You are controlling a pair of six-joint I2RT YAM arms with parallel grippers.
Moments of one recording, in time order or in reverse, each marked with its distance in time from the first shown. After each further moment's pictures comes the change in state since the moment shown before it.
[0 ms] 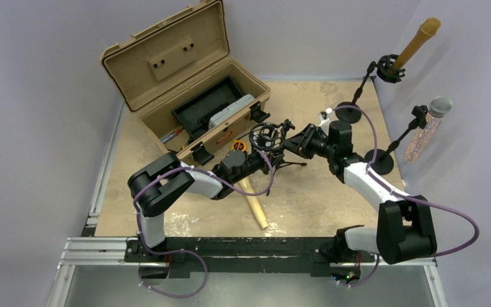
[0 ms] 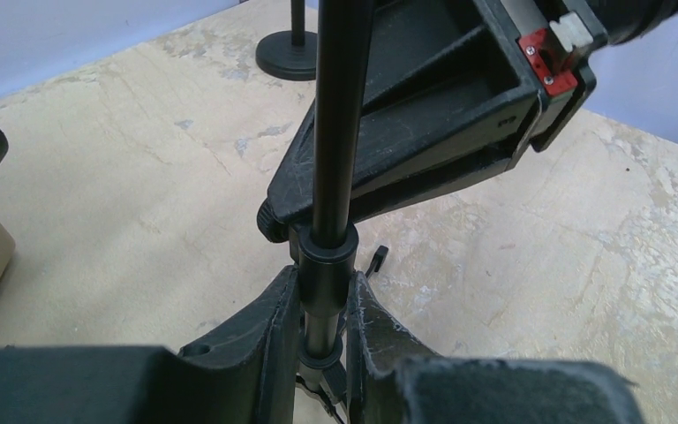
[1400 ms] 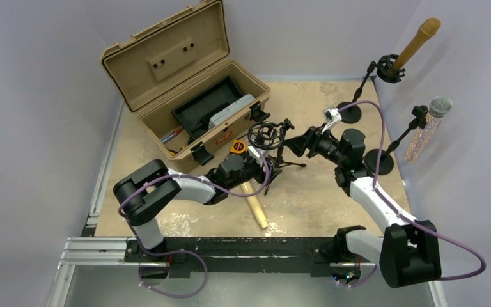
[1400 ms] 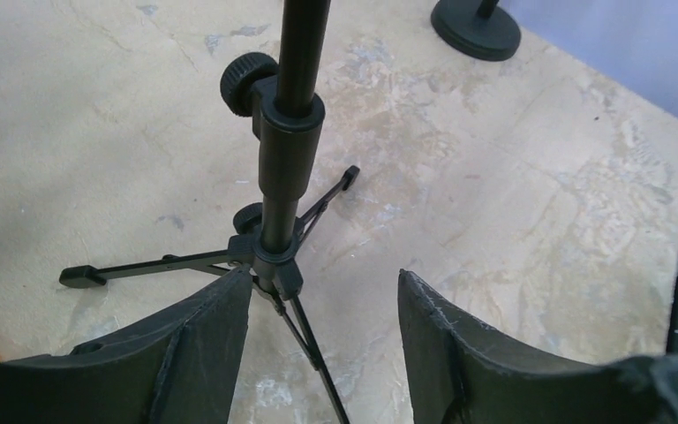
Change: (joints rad) left arm -0.025 -0.112 -0.075 -0.206 -0.029 -0.108; right arm -0.057 -0.177 -0.158 0.356 -0.085 -0.400
